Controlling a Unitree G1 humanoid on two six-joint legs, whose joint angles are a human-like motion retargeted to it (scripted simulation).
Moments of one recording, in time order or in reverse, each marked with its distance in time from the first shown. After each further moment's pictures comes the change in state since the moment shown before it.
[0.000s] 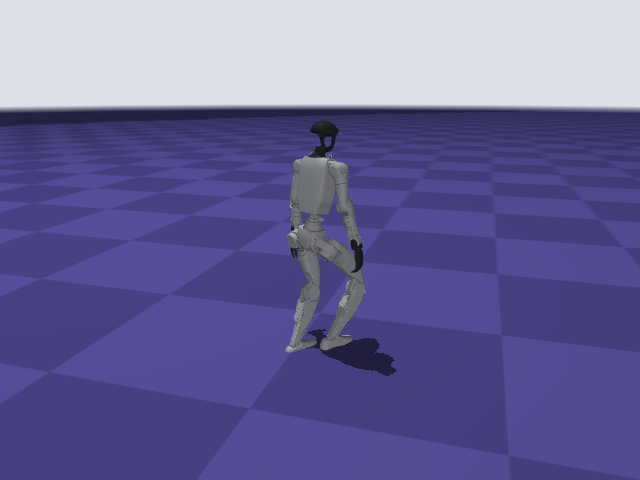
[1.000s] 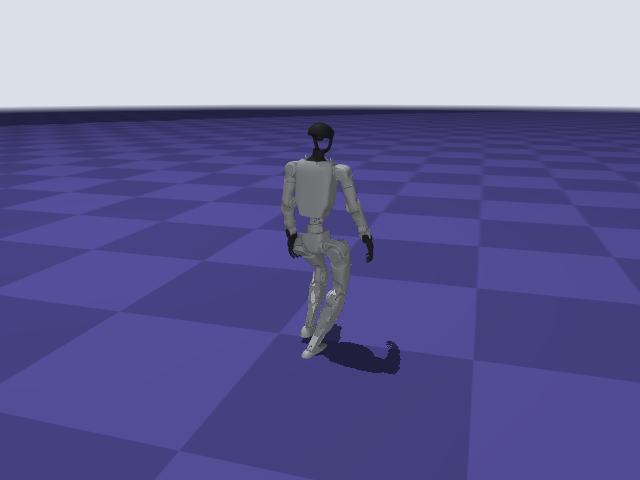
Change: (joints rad) left arm 0.014 -0.048 -0.074 -0.153 0.048 -0.045 -0.009; right arm -0.143 -0.047 0.008 -0.039 0.037 -0.034 -0.085; waist 0.174 0.308 -0.003; left_leg -0.559 0.595 0.105 0.770 0.156 -0.187; right_leg 0.517 0.444 -0.144 -0.392 -0.101 -0.116
